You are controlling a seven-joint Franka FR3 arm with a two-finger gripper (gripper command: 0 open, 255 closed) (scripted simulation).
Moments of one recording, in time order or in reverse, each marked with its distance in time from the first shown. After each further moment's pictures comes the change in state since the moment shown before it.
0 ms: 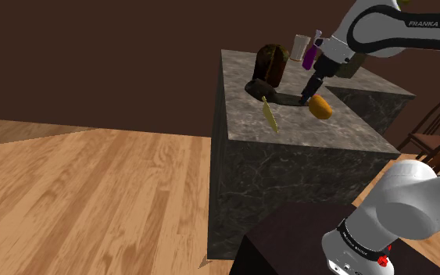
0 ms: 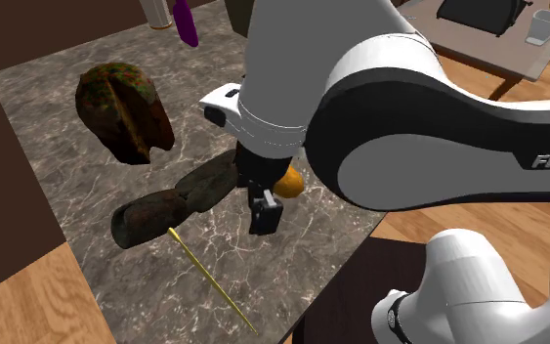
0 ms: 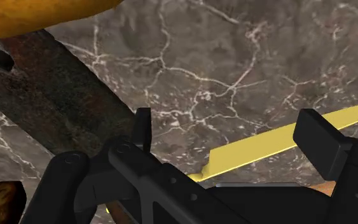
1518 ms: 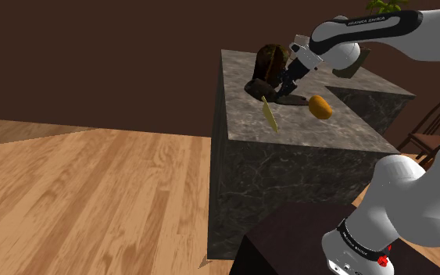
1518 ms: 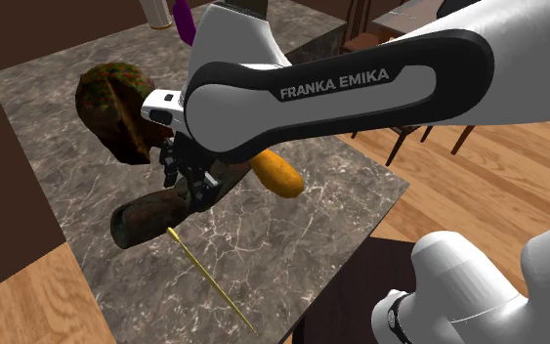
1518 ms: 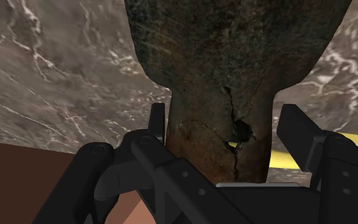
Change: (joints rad) arm 0.378 0.362 -0.453 0.179 0.318 0.329 -0.807
